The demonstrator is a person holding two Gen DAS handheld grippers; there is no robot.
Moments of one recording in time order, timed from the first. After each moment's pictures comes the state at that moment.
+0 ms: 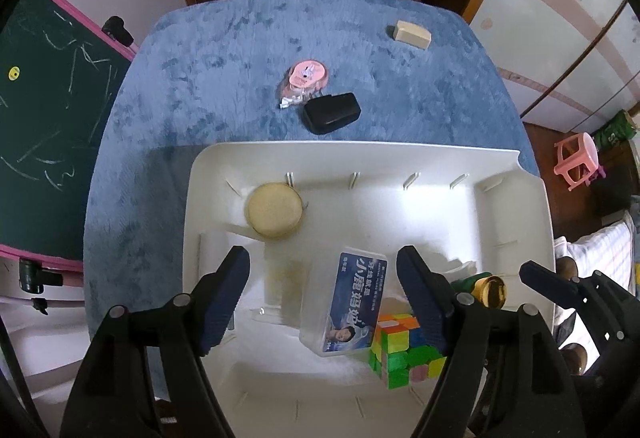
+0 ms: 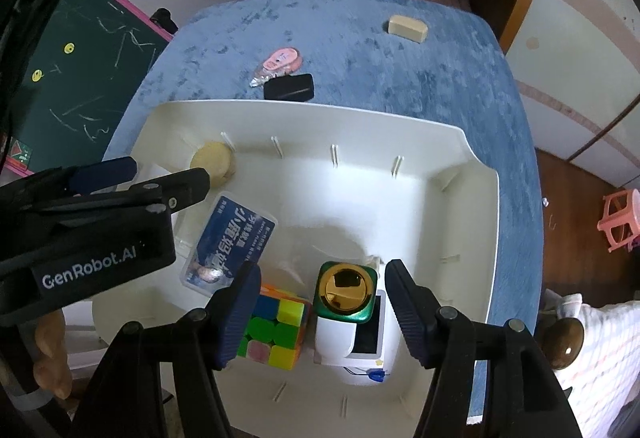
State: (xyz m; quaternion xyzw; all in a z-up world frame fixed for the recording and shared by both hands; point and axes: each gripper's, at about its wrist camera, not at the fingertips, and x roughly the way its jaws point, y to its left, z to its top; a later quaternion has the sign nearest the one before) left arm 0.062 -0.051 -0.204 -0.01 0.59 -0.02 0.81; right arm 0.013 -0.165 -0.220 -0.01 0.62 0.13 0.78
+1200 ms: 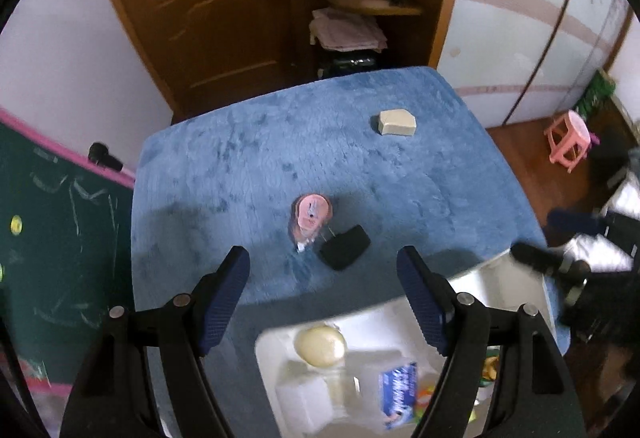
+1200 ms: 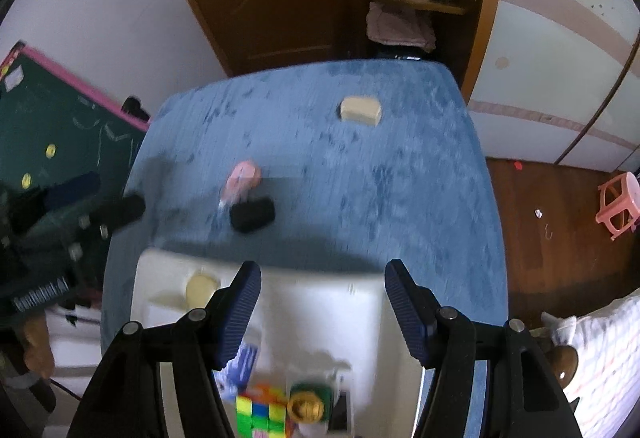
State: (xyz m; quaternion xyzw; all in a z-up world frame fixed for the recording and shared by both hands) left arm 0.160 -0.047 -0.140 0.09 0.52 -0.09 0.85; right arm 0.115 -0.209 -0.170 0.06 0.57 0.08 0.81
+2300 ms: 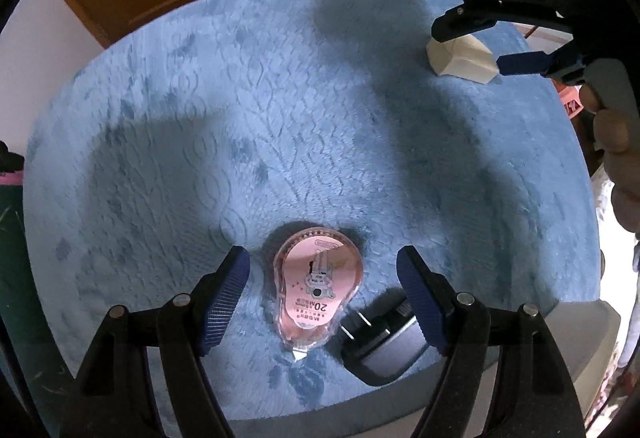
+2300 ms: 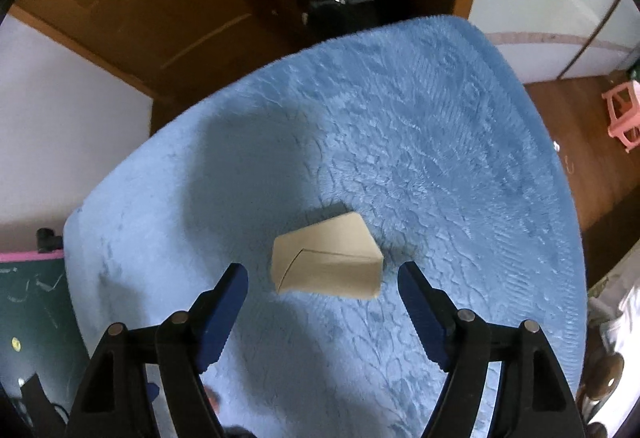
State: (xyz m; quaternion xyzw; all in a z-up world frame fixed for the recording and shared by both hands) left arm 0.290 -0.045 -0.297 0.07 0.64 -0.14 0.75; right arm 0.374 -0.226 -0.337 0.19 0.67 -0.03 0.72
